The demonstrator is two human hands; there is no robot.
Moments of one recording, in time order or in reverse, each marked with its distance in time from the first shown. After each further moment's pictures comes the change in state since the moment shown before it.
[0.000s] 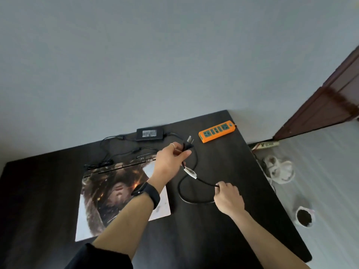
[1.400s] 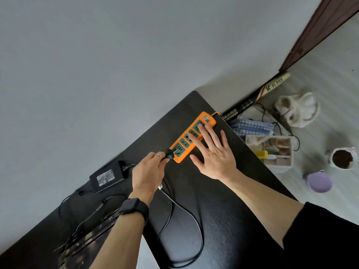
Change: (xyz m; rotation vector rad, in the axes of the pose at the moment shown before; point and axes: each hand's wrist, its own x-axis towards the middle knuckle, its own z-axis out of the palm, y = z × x) left_hand 0.240 -0.021 0.138 1.011 -0.115 0.297; right_hand 0.293 0.064 -0.009 -0.055 0.364 -0.286
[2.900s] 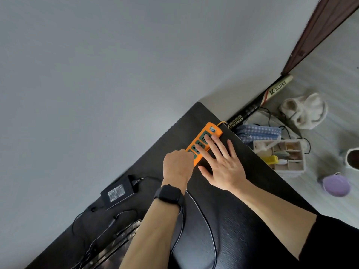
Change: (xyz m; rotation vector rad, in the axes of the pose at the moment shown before) left_hand 0.047 0.083 -0.035 0.537 -0.365 0.264; right_hand -0.001 -0.002 0.001 -0.016 0.018 0.004
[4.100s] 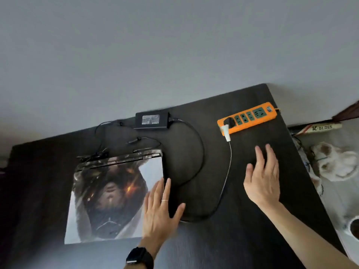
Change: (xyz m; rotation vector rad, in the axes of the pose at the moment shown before) left_hand -0.248 0.050 0.273 -0.773 0.373 -0.554; right_hand -0.110 -0.018 0.007 0.085 0.129 0.112
